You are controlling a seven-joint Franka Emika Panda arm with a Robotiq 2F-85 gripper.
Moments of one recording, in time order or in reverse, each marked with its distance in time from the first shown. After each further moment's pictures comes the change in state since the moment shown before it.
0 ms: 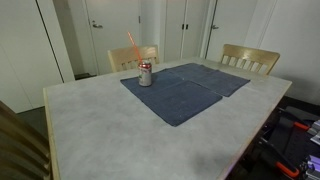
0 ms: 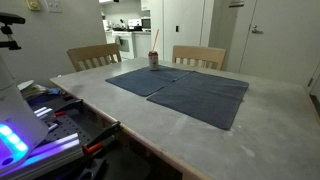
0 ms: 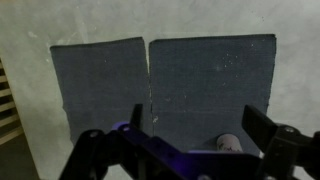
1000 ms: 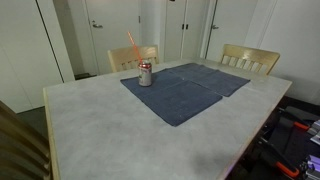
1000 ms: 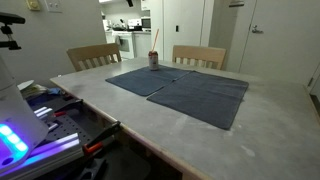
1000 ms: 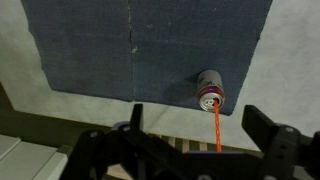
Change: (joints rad) arm 0.037 0.194 -0.007 0.125 -0.118 0.289 0.000
